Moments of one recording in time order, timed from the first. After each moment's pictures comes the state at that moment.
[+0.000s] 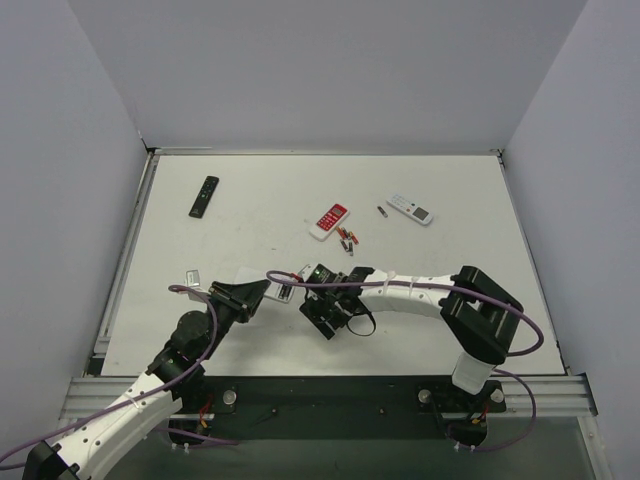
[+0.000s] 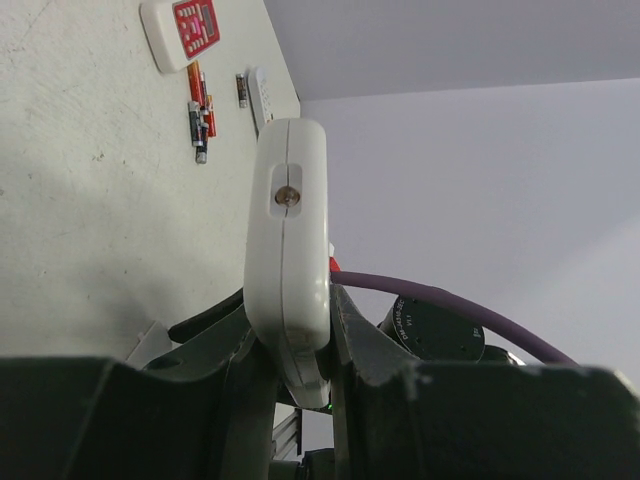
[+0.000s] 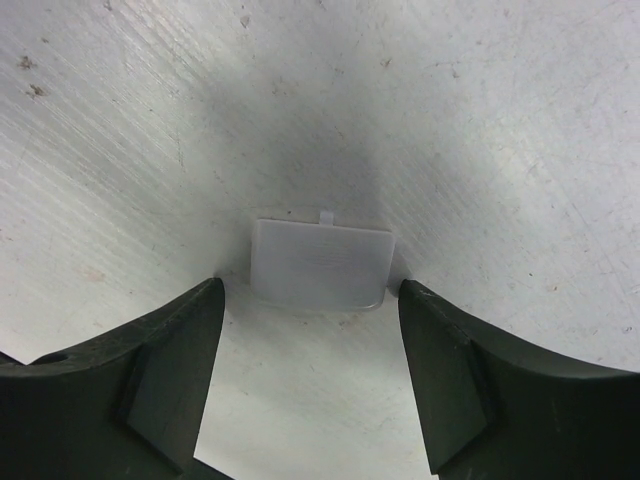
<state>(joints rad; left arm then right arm) -0.67 0.33 0.02 0.26 -0.21 -1.48 1.02 1.73 1.00 -0.51 0.07 0.16</state>
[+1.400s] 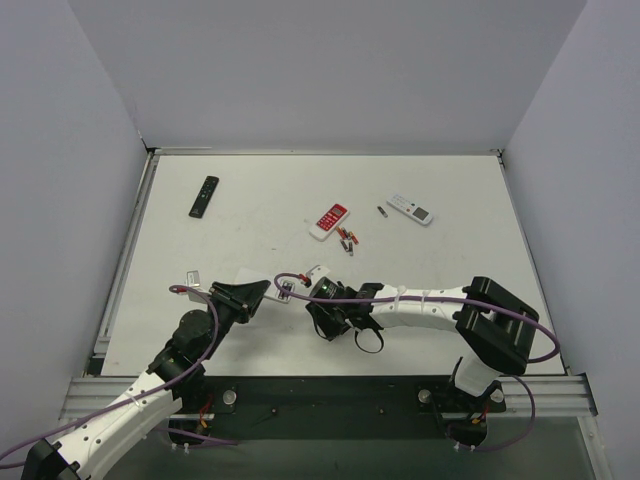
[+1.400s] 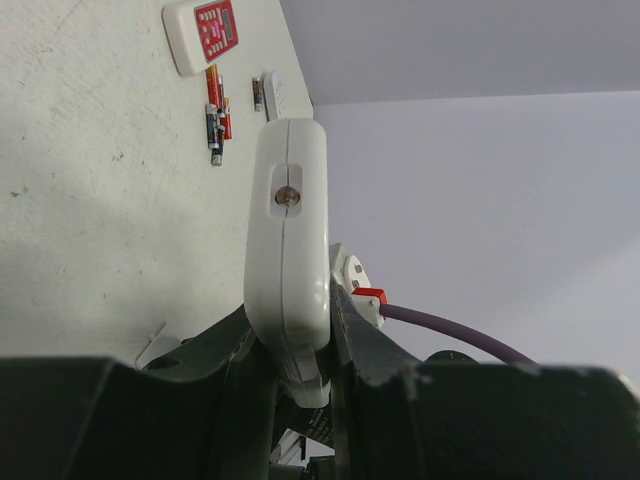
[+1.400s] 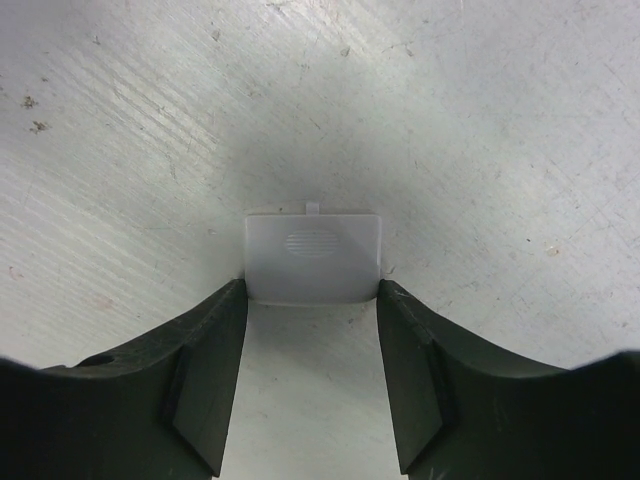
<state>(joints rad) -0.67 0.35 0.02 0.25 -0.22 -1.49 1.09 1.62 0.83 -0.32 0.22 0.33</state>
